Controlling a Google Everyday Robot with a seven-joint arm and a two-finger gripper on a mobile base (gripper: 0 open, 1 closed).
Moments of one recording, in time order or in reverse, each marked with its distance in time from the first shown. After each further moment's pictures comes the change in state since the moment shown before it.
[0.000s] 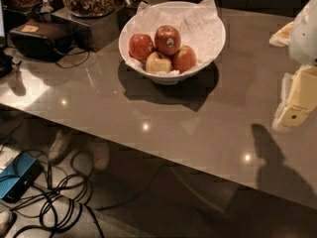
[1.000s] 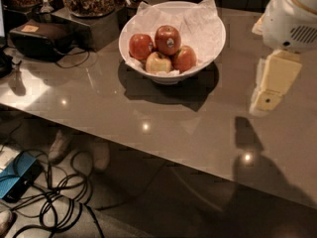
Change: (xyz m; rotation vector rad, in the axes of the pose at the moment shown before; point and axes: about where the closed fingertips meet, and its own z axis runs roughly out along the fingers) arm -0.032 -0.018 0.001 0.021 0.045 -0.003
